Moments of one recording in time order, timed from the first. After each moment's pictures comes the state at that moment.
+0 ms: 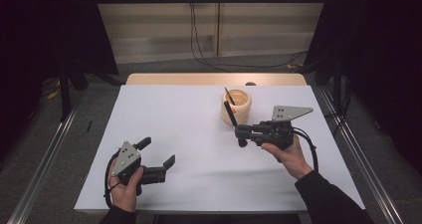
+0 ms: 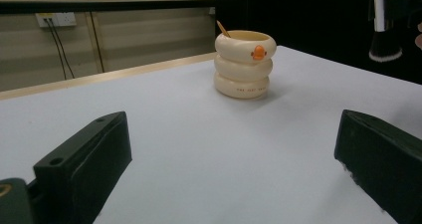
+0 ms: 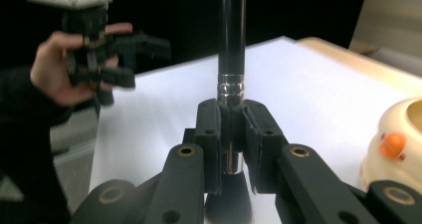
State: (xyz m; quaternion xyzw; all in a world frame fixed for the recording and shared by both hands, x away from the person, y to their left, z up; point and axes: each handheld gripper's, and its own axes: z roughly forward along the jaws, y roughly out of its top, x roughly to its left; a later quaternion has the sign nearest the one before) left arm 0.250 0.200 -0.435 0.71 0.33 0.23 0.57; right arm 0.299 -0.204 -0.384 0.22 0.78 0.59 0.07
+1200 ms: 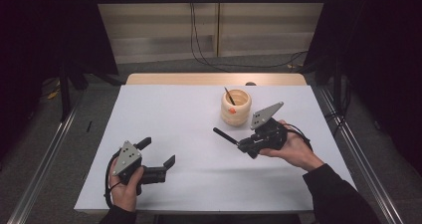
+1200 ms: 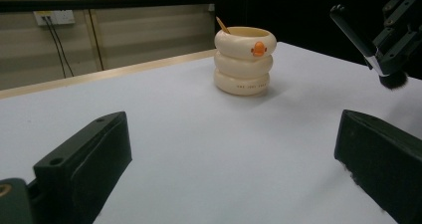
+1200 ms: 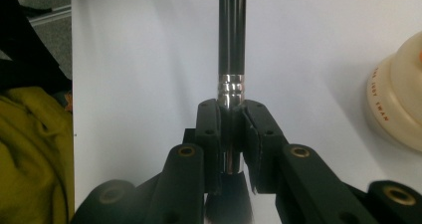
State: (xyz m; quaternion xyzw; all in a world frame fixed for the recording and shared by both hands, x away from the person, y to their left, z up) left arm 0.251 0.200 -0.436 0.72 0.33 0.23 0.57; right arm 0.308 -0.186 -0.379 0.18 0.92 0.35 0.03
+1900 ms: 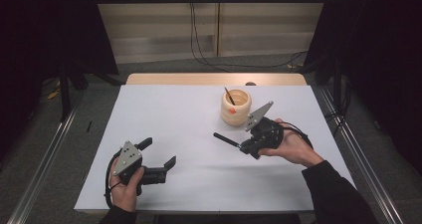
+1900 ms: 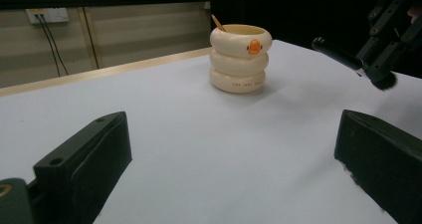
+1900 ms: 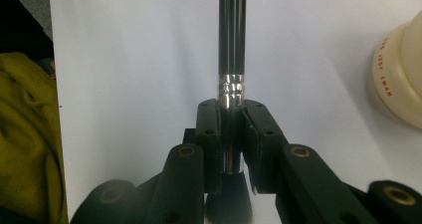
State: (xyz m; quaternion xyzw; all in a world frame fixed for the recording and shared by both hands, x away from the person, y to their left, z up) left arm 0.251 0.199 -0.436 0.72 0.32 0.22 0.57; right arm 0.314 -0.178 -0.382 0.18 0.94 0.28 0.03
